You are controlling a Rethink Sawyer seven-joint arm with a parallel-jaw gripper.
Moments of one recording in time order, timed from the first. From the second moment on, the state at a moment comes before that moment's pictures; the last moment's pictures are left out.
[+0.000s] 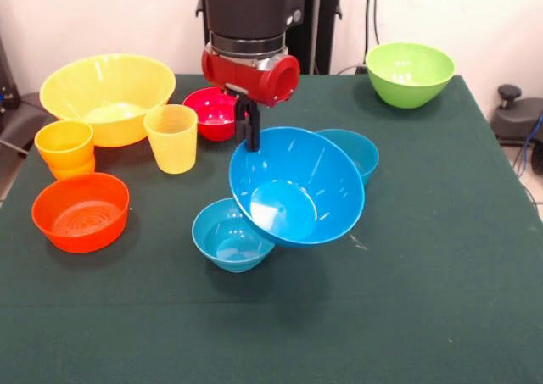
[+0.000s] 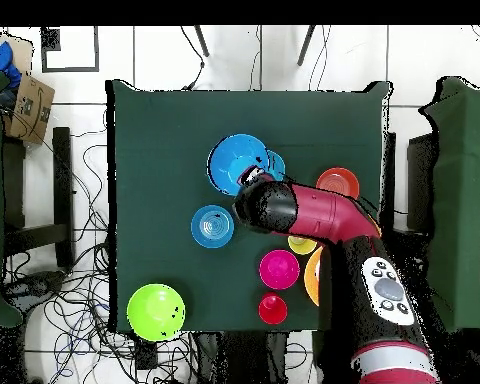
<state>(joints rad) -0.44 -0.68 0.15 1.70 -0.15 0.40 2.28</state>
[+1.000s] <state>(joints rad) -0.63 -0.60 0.33 1.63 -0.28 0.42 2.28</state>
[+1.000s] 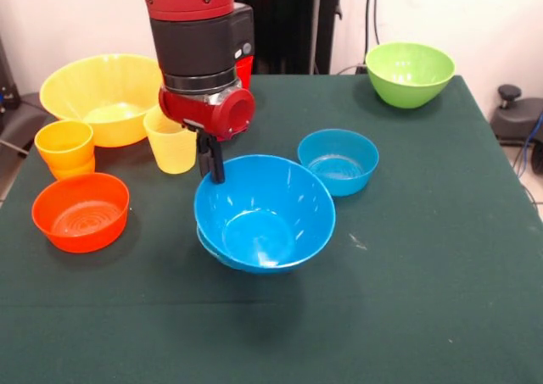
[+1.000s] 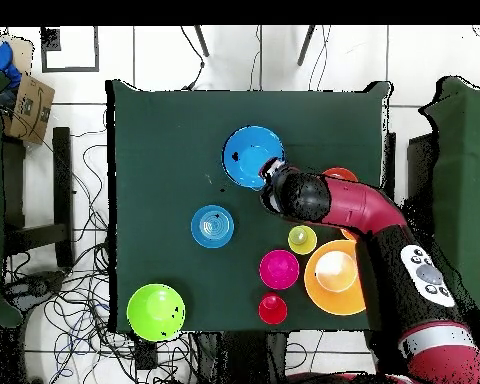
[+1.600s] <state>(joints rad) -0.67 -0.60 0.40 1.62 -0.29 0.48 2.28</state>
